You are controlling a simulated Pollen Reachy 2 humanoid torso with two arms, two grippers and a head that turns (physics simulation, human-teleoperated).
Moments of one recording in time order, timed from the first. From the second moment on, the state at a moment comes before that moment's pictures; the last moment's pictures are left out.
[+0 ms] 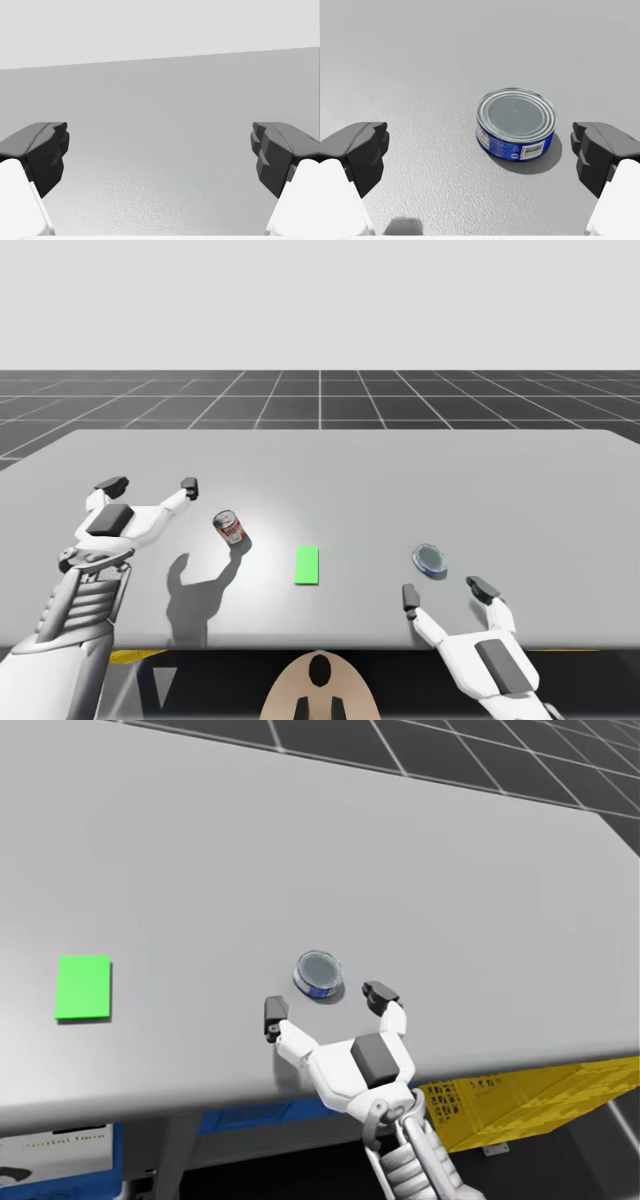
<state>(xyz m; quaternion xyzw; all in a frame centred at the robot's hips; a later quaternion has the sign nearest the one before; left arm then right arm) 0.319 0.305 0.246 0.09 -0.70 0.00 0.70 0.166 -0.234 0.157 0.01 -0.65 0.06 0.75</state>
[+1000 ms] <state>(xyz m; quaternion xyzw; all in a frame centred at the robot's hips) 0.318 0.301 0.246 0.09 -0.70 -0.01 0.70 0.251 -0.243 0.134 -0.01 -0.59 0.01 0.81</state>
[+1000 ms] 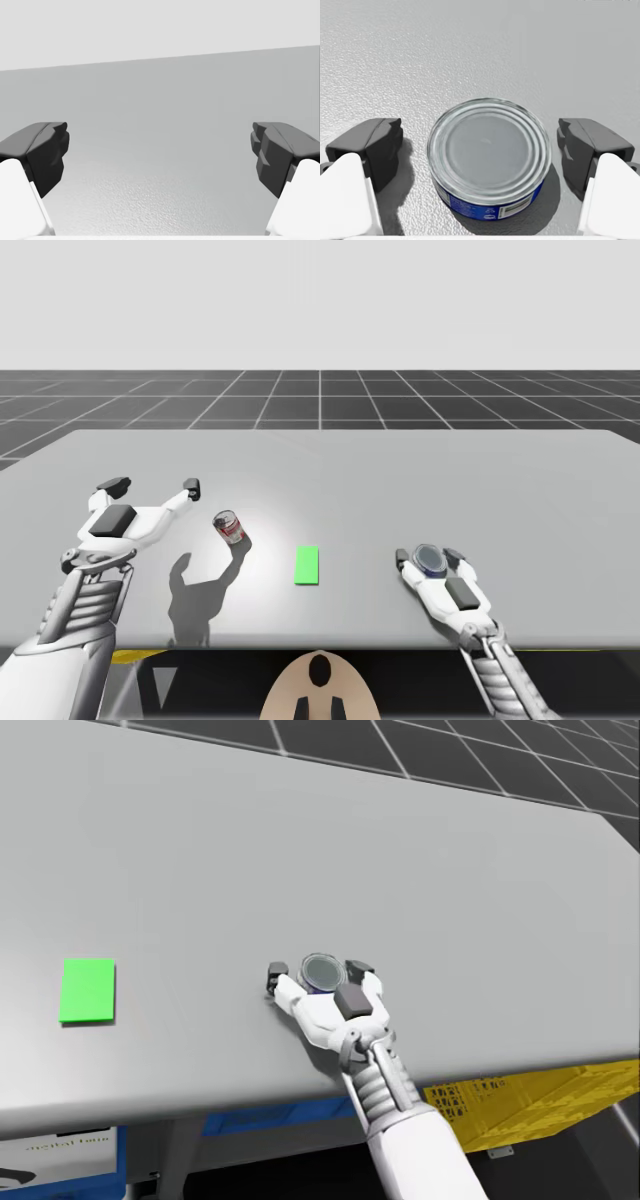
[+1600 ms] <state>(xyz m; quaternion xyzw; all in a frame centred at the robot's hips) 0.318 0.299 0.245 0.09 -0.70 -0.01 0.70 0.252 -0.247 0.134 0.00 -0.59 0.01 0.81</state>
